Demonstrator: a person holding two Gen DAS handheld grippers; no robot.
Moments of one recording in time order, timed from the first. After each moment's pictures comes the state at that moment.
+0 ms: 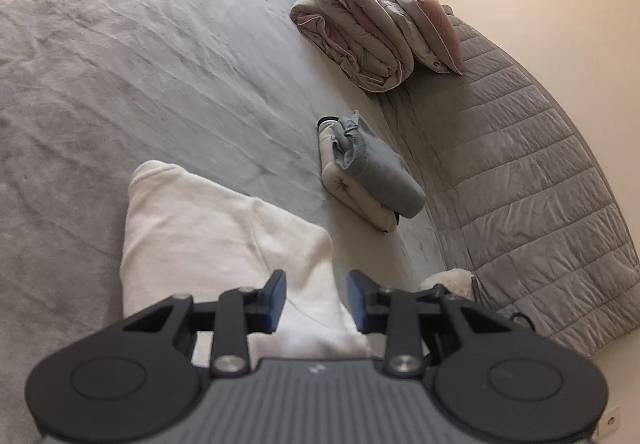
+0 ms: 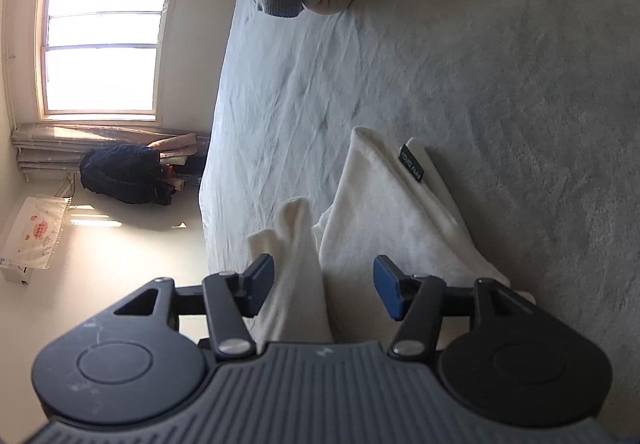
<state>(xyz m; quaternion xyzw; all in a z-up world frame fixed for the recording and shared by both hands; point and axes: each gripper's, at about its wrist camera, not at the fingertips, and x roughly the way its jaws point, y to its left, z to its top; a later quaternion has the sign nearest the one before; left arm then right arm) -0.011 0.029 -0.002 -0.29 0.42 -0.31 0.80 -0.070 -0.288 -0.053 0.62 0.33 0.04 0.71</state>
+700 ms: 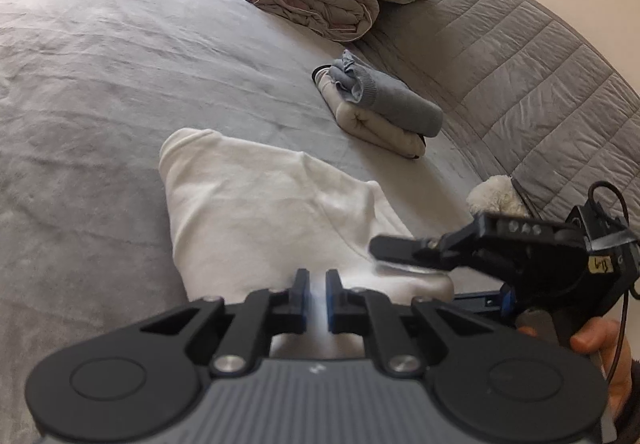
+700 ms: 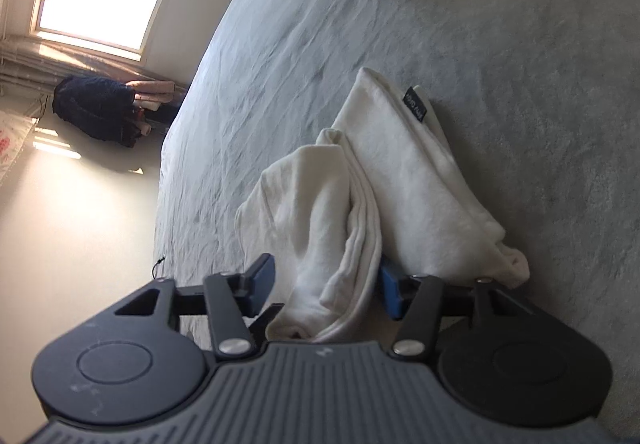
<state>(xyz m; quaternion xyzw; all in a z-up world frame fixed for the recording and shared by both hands) -0.019 0.025 -0.047 -0.14 0.40 -0.37 0.83 -0.064 -0.241 -0.054 0.49 0.38 0.05 0.78</state>
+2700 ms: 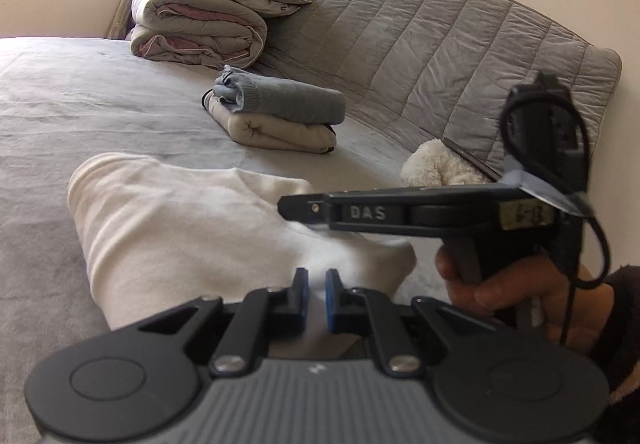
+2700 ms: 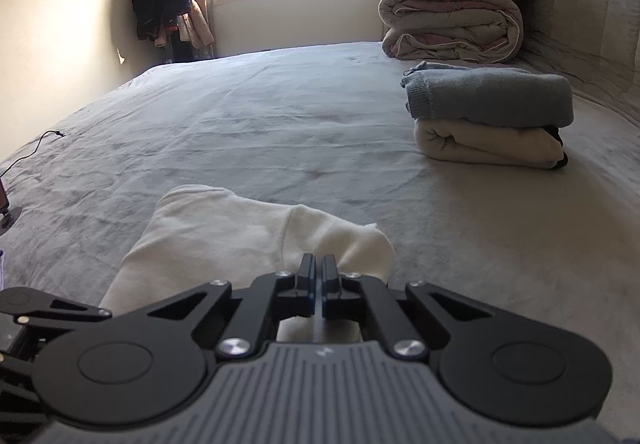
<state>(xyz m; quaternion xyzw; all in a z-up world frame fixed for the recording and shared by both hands) -0.054 -0.036 -0.064 -0.05 0.29 -0.48 0.83 -0.045 -0.222 -0.053 0.05 0.28 0.01 0.96</state>
